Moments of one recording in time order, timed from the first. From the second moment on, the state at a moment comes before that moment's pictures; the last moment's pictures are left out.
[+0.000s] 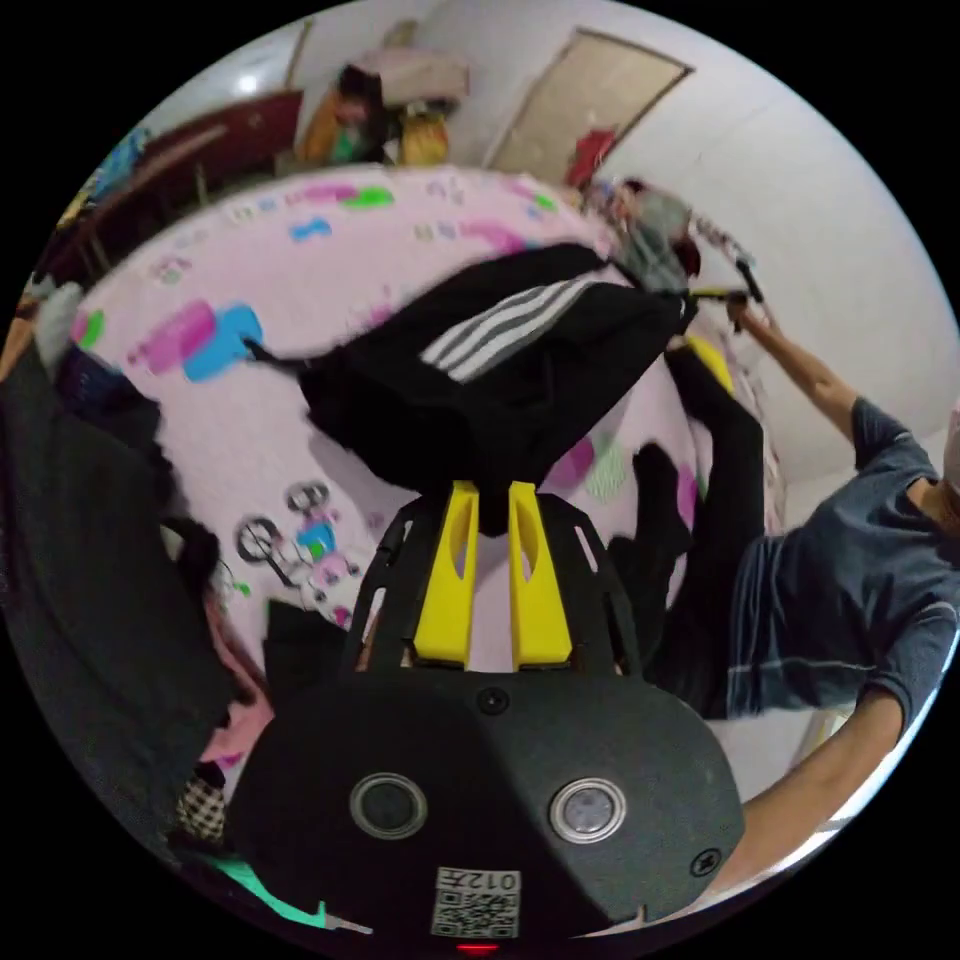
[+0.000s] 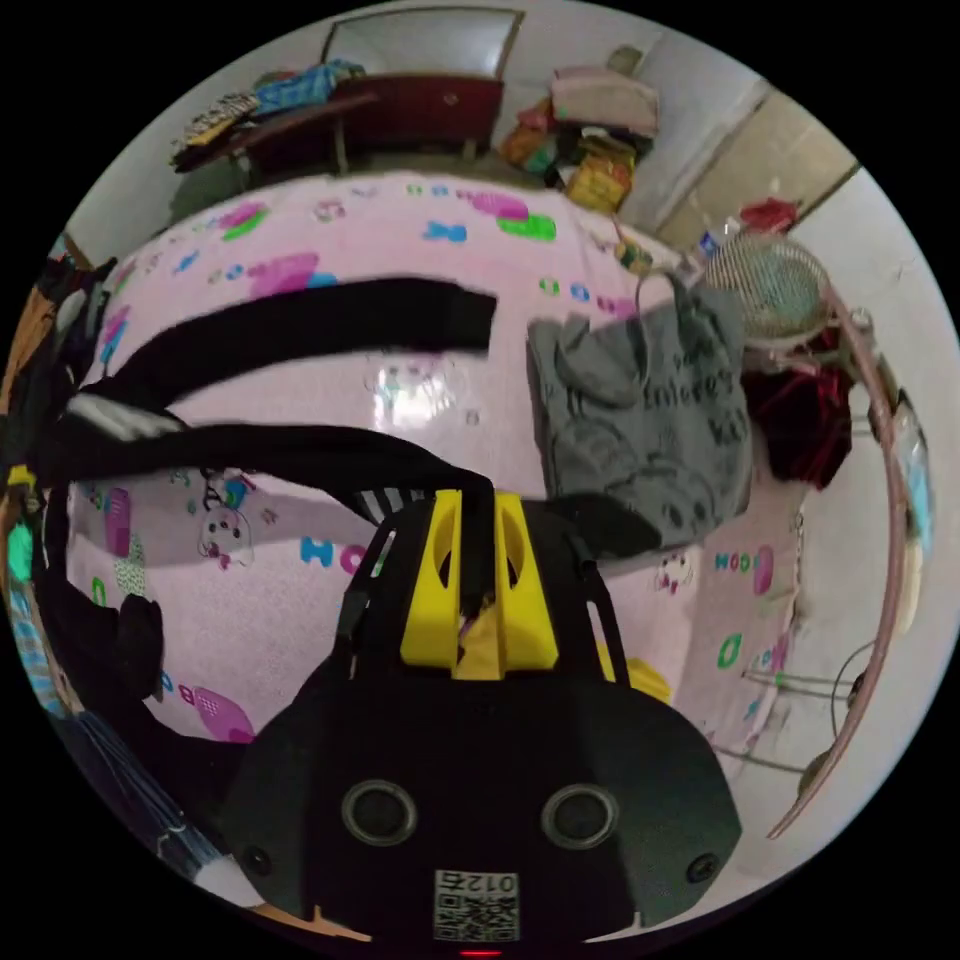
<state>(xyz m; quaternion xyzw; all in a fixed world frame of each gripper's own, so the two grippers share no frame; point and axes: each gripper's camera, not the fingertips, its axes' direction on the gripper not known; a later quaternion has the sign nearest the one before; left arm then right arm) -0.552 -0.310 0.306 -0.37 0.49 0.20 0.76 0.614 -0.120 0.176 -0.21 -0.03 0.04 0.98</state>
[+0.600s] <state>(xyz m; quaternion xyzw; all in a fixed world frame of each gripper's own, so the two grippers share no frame) -0.507 -0.309 0.367 -0.34 0.33 0.01 0.88 0.574 -0.079 0.182 -0.08 -0.10 0.10 0.99</state>
